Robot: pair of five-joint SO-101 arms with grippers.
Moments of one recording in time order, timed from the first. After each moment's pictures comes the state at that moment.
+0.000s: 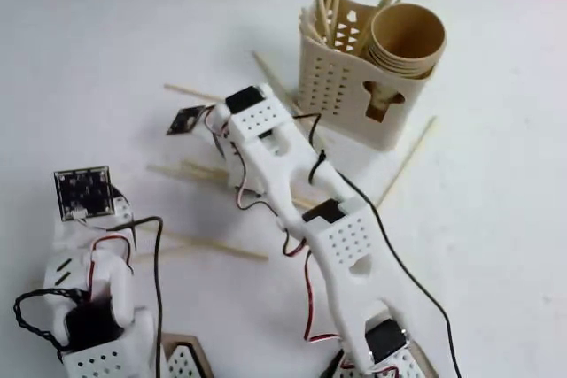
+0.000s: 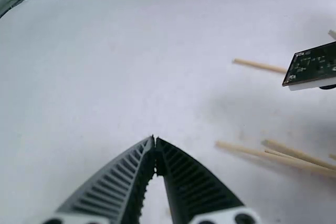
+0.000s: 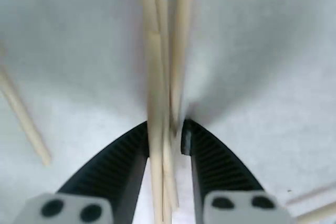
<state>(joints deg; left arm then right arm) -22.5 -103.5 88.4 52.2 -10.5 -35.5 46.3 -34.1 92.6 42.9</state>
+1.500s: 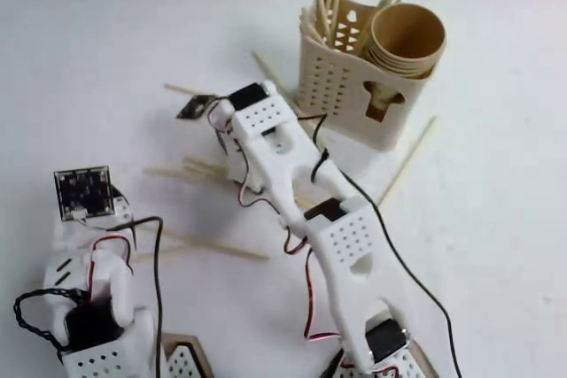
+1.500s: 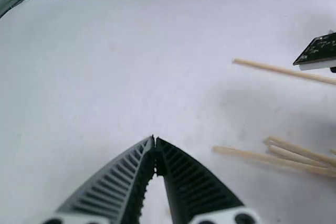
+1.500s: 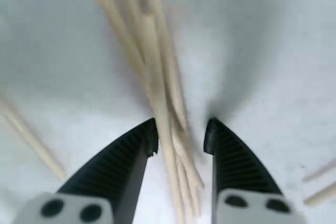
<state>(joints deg) -22.5 -103.5 88.4 52.2 -10.5 -35.2 46.6 -35.2 95.6 32.6</state>
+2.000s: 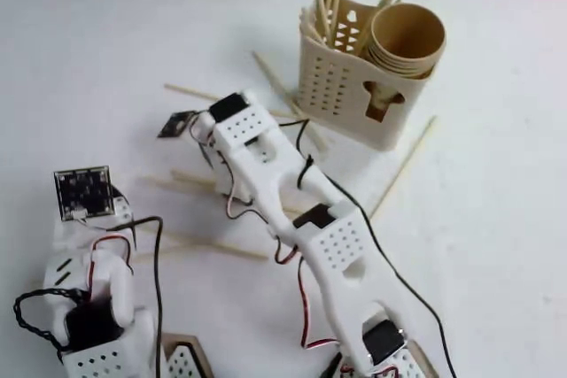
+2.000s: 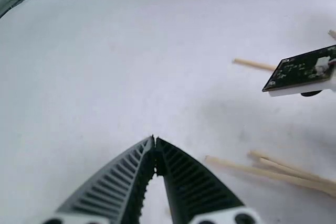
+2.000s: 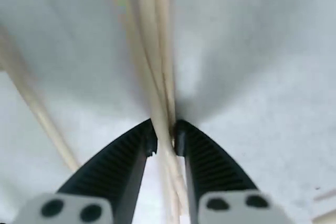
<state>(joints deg) -22.5 -103.5 88.4 52.2 -10.5 -38.4 46.6 -35.1 94.7 34.6</state>
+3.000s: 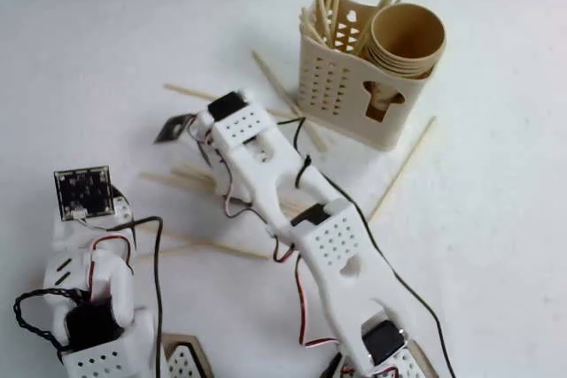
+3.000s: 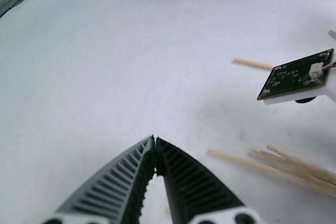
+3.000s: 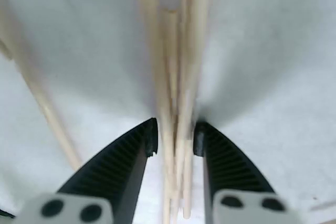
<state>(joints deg) -22.5 -103.5 88.4 52.2 -10.5 -38.7 50.7 -40.6 98.0 38.5</state>
